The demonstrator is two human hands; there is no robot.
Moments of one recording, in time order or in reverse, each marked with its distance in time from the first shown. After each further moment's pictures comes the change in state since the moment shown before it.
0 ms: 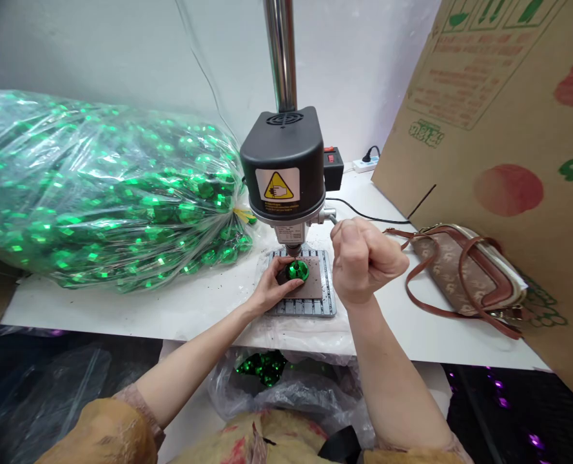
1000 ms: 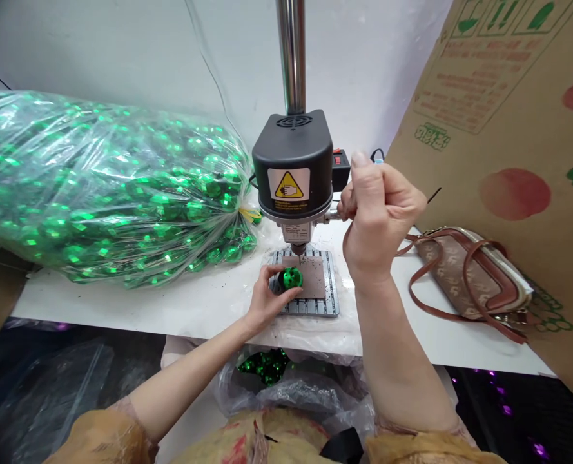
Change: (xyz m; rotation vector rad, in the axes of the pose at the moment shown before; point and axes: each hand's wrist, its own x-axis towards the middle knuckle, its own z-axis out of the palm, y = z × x) left_hand -0.038 0.016 0.001 0.259 0.249 0.110; right_hand 0.047 -0.007 0.022 -0.090 0.081 0.356
